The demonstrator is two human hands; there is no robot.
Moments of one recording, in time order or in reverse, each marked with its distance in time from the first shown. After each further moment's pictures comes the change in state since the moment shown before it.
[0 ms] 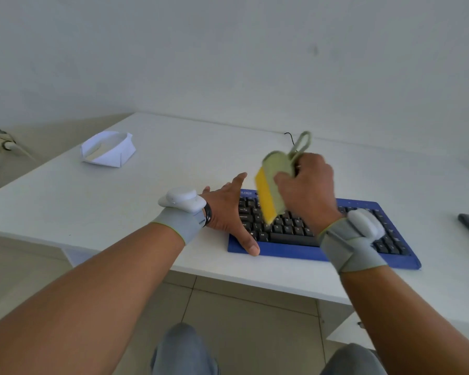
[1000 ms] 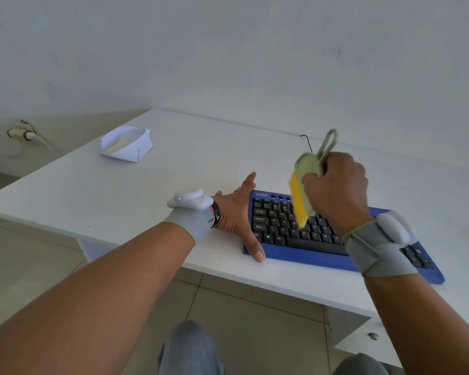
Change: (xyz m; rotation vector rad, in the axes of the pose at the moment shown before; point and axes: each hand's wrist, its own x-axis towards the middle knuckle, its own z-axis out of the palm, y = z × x) left_hand -0.004 -0.015 0.001 -0.083 -0.052 0.033; right_hand 0.008 0.002 -0.008 -0.154 -0.007 0.023
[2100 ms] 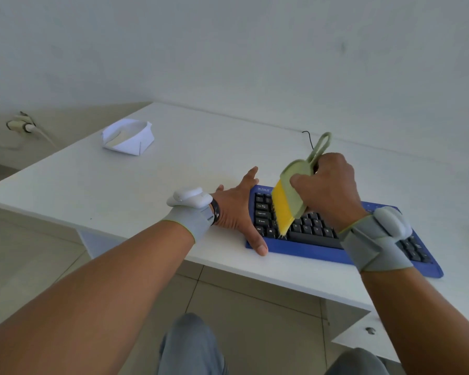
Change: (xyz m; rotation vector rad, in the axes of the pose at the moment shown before) left_hand -0.001 -0.004 0.006 -0.041 0.053 0.065; right_hand -0.003 -0.007 0.010 0.162 -0.096 0.049
